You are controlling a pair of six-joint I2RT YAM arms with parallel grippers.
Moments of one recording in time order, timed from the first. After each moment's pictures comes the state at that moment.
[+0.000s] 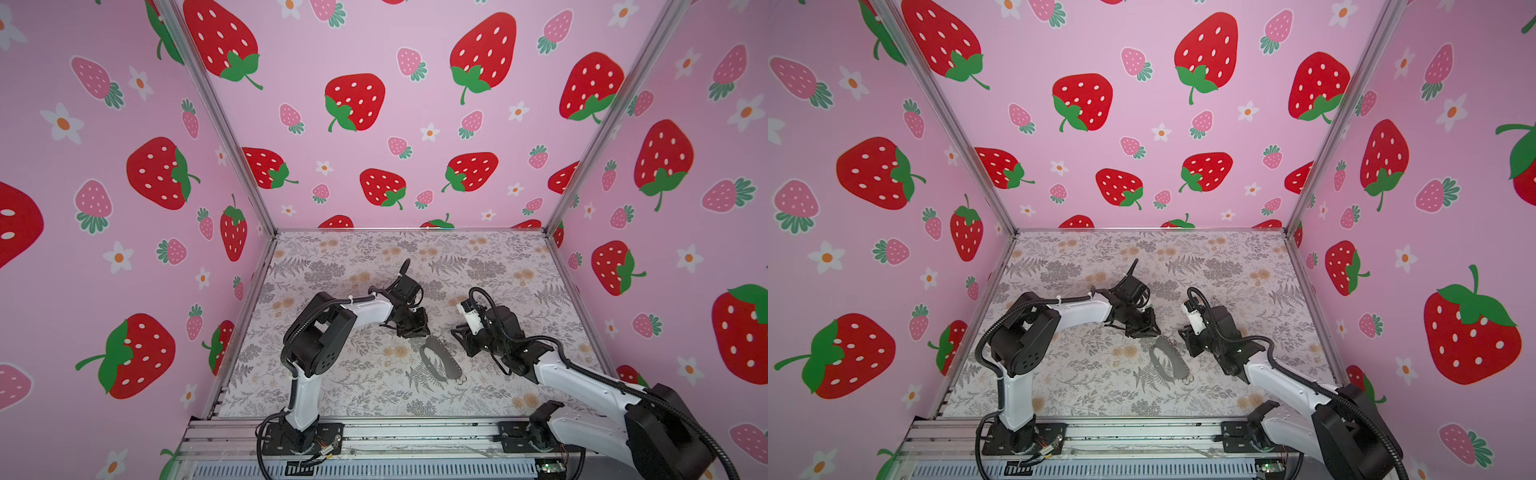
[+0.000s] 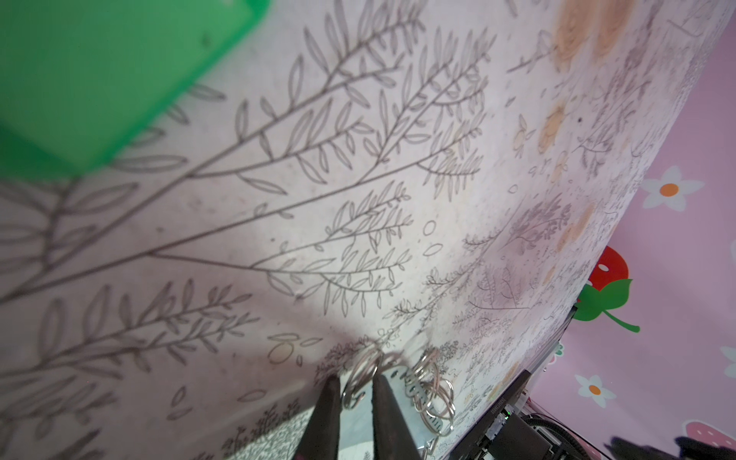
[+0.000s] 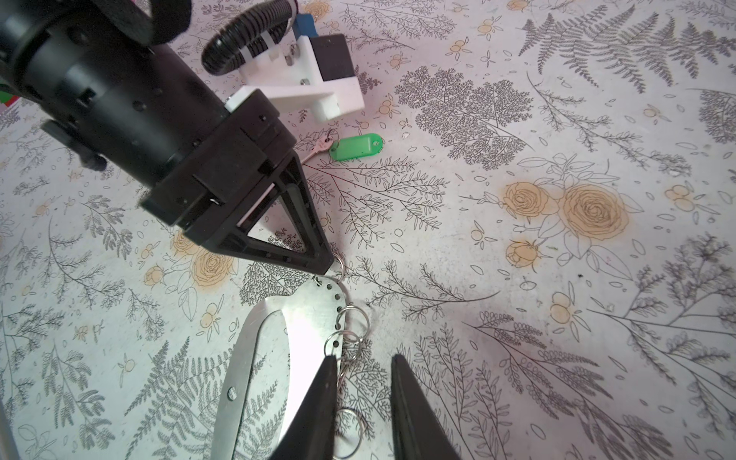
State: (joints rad) left arm -0.67 2.00 1.22 -0.35 0.51 -0.84; right arm 0.66 1.12 0.43 0.04 -0.20 0.08
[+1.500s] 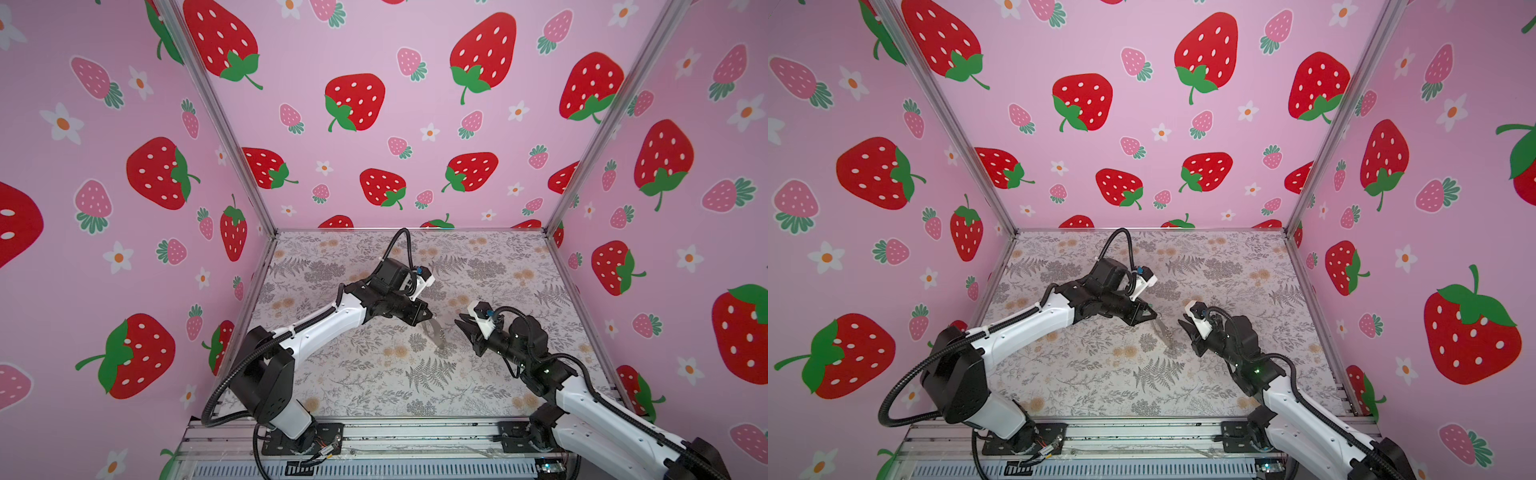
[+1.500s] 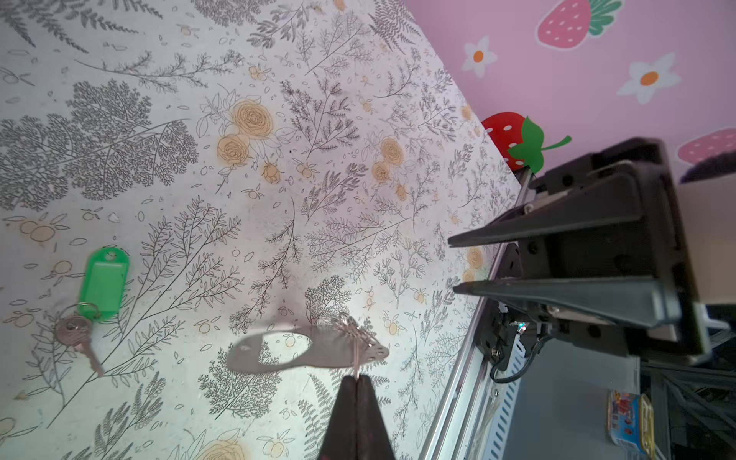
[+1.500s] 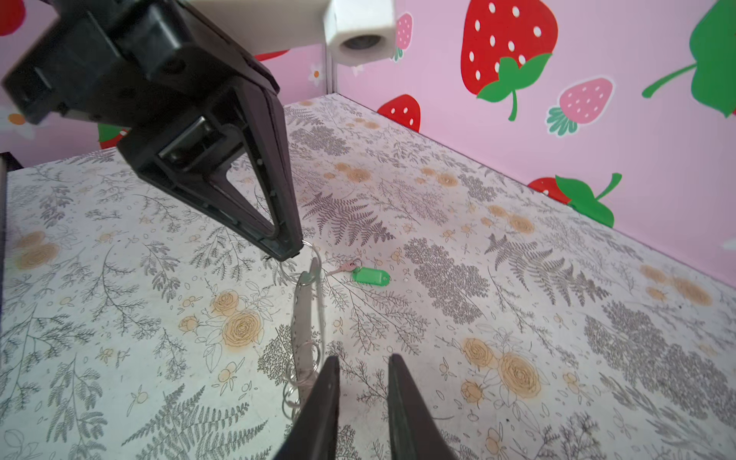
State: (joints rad) left arm -0.68 1.55 1.19 -0.46 0.54 -0.14; right arm 0.66 0.80 0.33 0.24 -0.30 -0.19
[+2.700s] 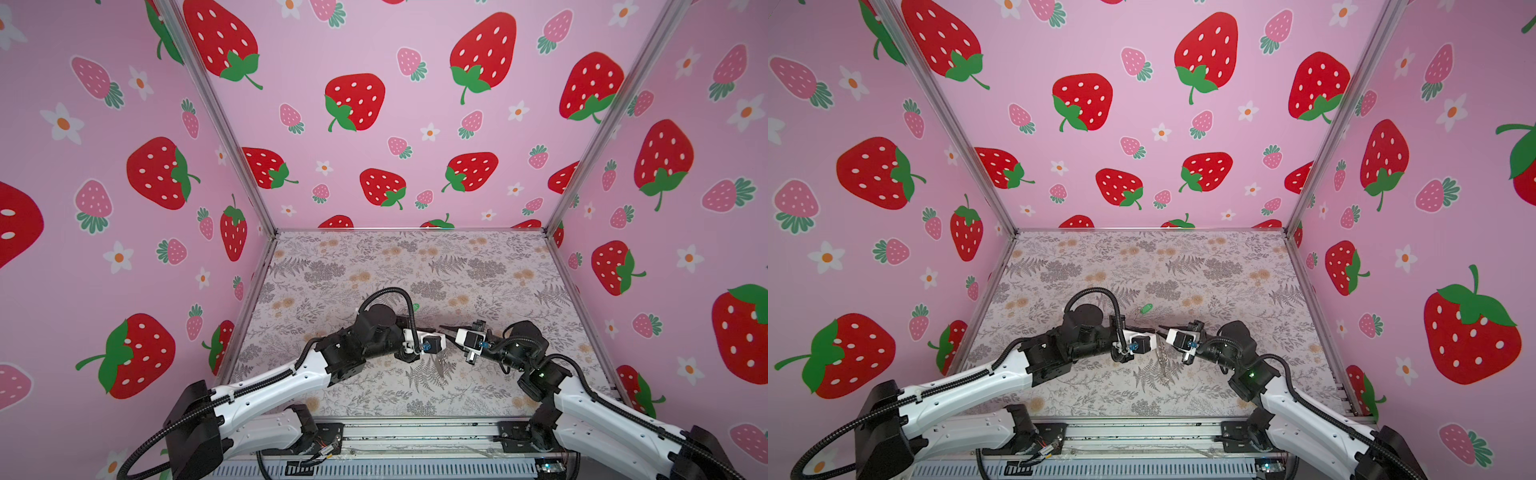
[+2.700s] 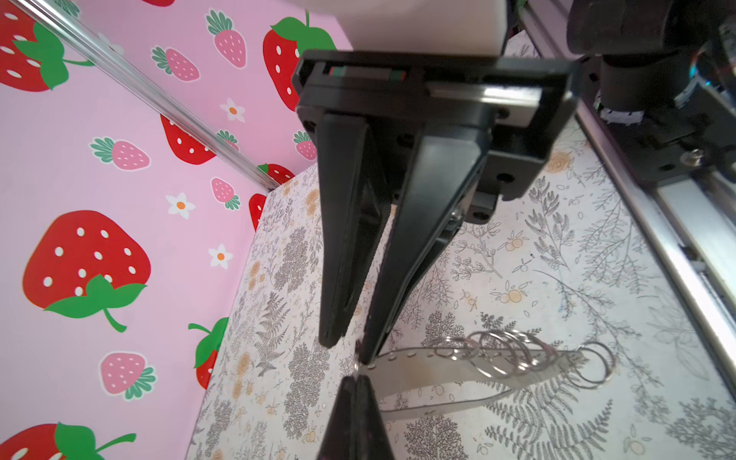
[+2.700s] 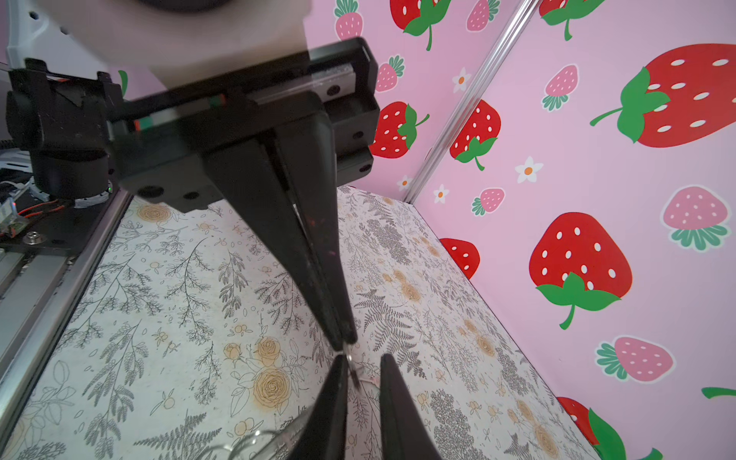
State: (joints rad) left arm -0.95 1.12 0.76 -0.01 0.18 0.85; right arm 0.80 0.82 0.33 0.44 -0.48 -0.53
